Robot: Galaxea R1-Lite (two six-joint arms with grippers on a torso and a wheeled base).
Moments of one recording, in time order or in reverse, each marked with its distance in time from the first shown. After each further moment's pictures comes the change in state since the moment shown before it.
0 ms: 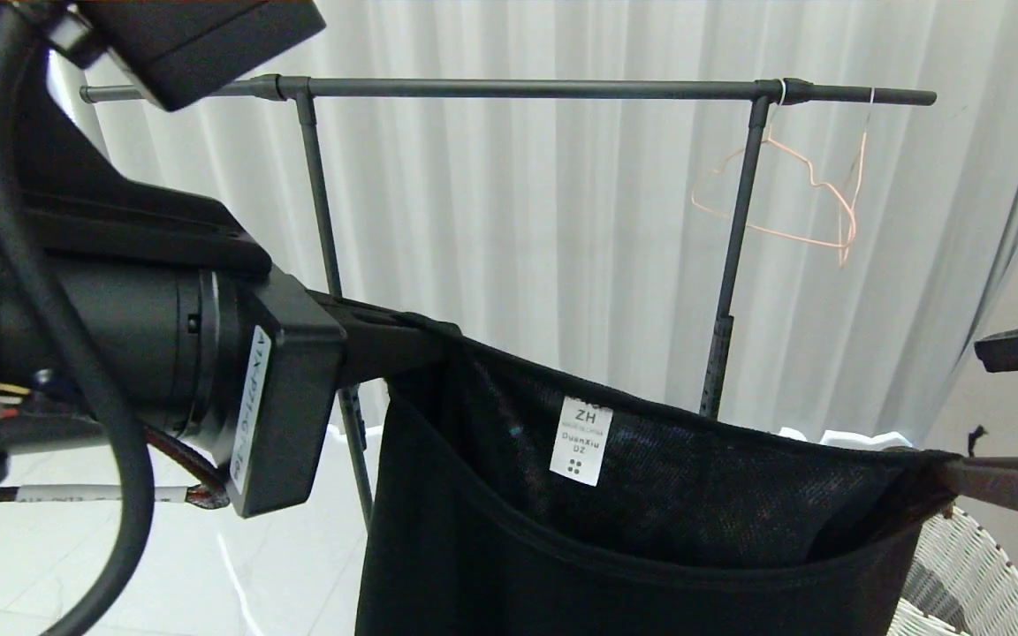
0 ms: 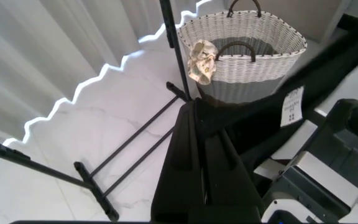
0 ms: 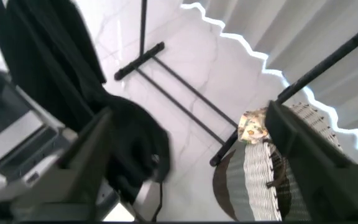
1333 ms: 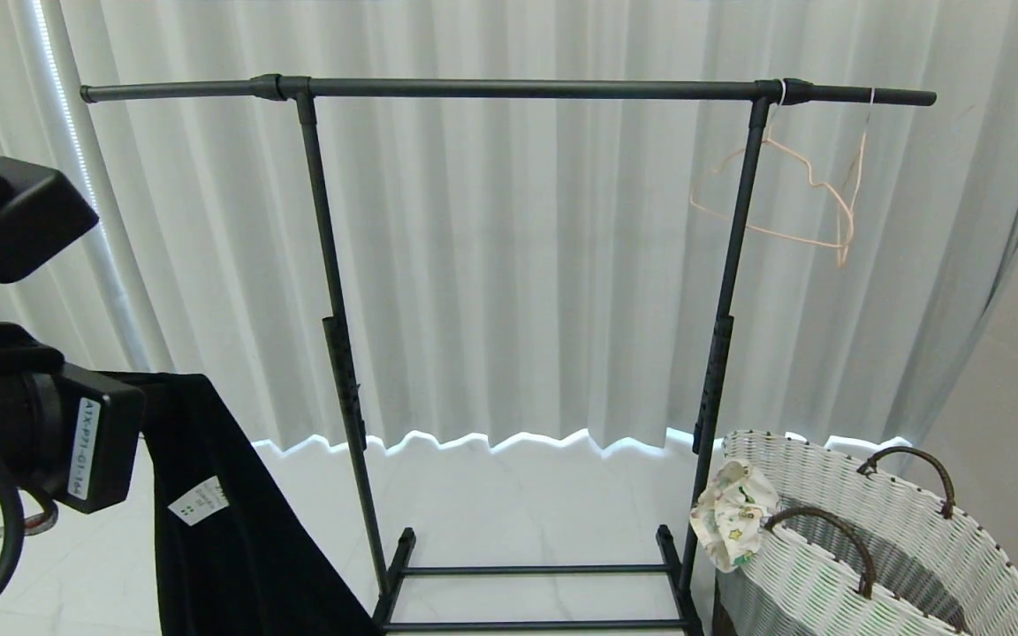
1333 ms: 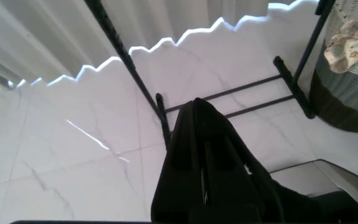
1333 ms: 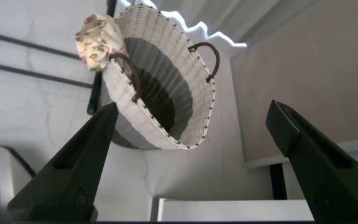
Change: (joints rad) left arm 0.381 -0.210 0.315 -0.001 0.191 0.000; right arm -0.847 -0.184 0.319 -0.099 -0.034 -0.368
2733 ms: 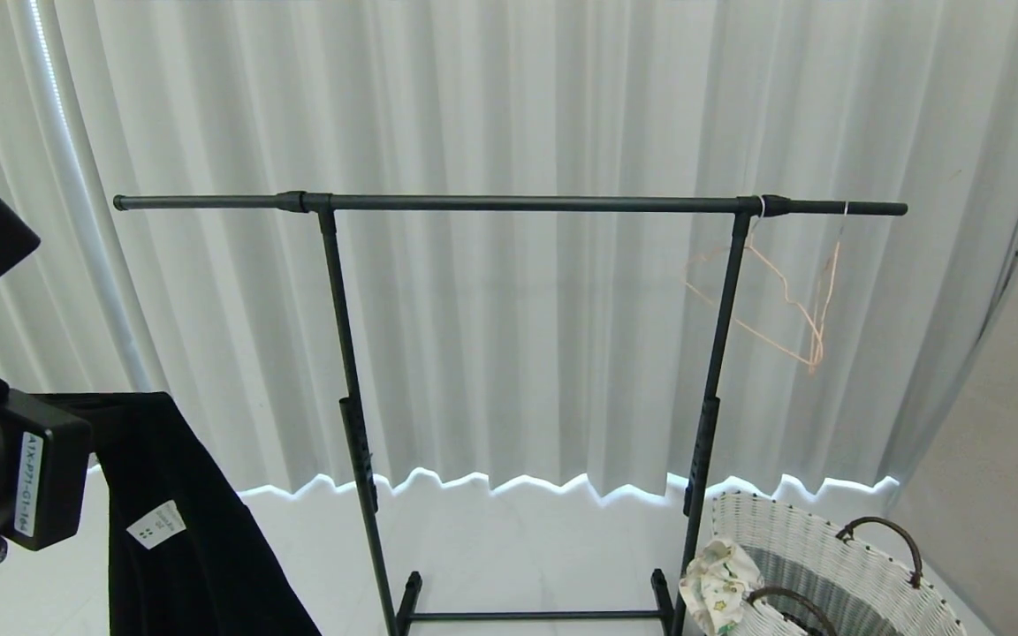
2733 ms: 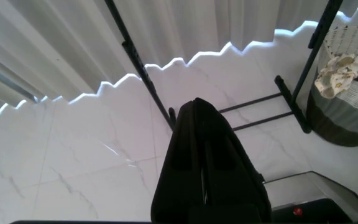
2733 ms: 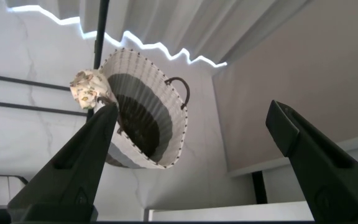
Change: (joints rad) left arm 0.016 -0.062 0.051 -0.003 0.003 0.024; right arm -0.045 -0.014 0.039 -0.083 0.009 0.007
